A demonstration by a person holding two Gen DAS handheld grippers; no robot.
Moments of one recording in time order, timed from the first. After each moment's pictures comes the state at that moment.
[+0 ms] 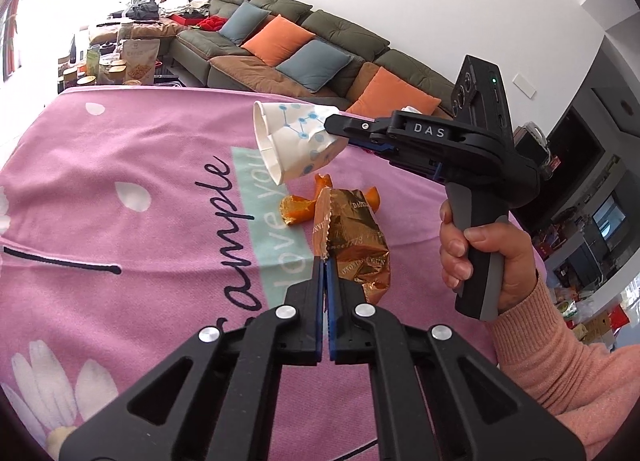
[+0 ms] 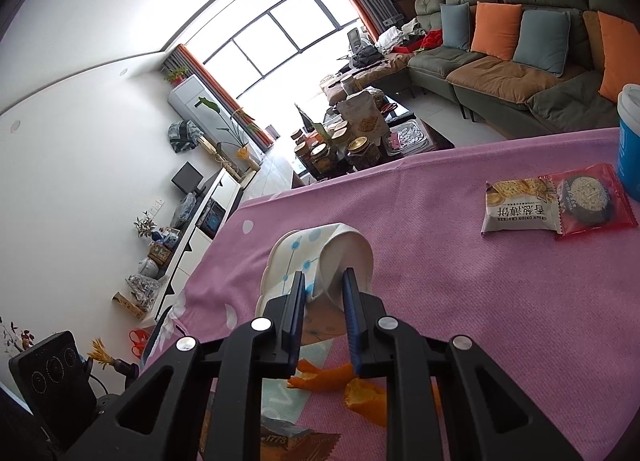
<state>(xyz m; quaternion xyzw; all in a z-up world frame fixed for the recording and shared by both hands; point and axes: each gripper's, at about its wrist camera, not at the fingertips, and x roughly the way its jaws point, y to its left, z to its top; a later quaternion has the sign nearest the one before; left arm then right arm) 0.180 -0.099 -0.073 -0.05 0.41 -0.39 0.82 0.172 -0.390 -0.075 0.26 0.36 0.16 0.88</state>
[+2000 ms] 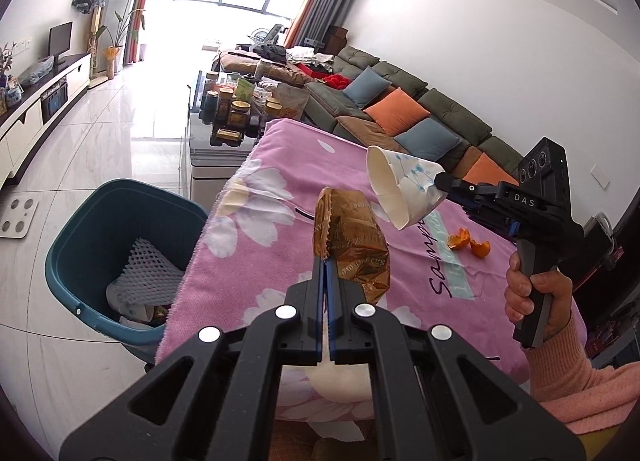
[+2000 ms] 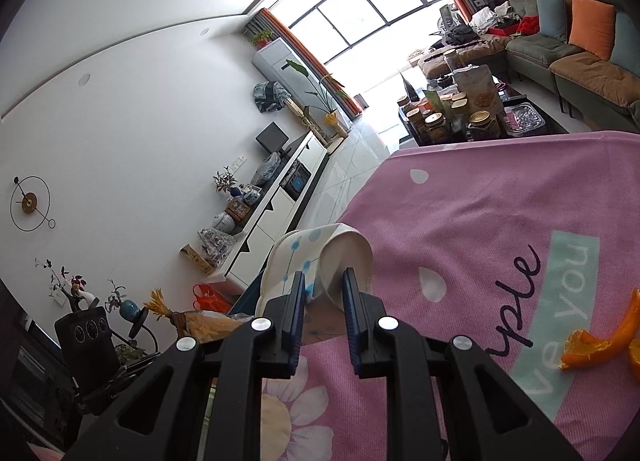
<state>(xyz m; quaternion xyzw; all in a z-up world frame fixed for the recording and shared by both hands) 0.079 0.140 -0.017 -0.12 0.35 -0.18 0.91 0.168 -0.237 -0.045 0.24 0.36 0.32 0.84</state>
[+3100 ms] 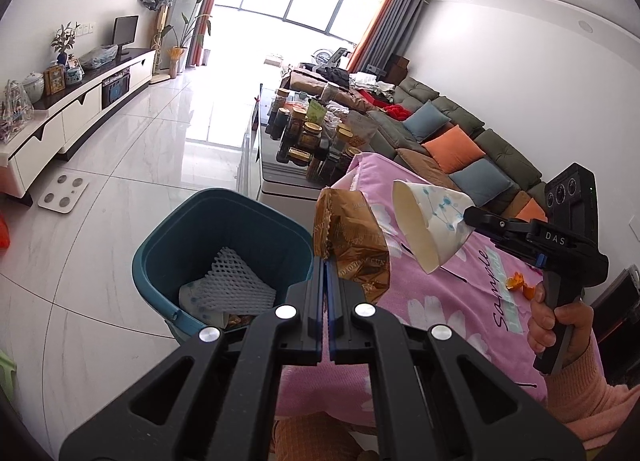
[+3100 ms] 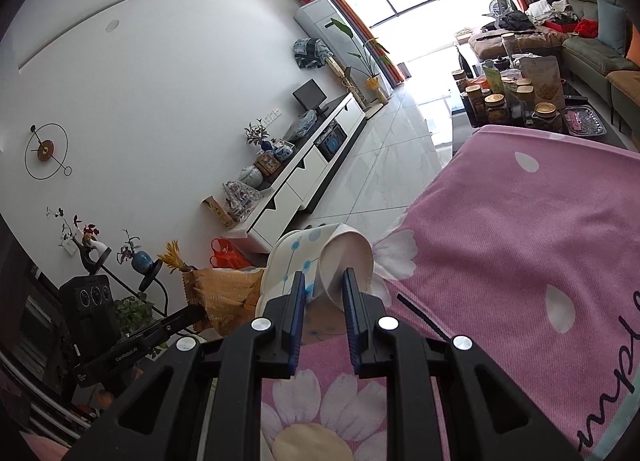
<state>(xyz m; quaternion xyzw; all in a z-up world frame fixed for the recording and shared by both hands) 0.039 0.209 0.009 -0.16 0.33 -0.07 0.93 0.179 -0.131 -0.037 0.18 0.39 0.39 0.81</state>
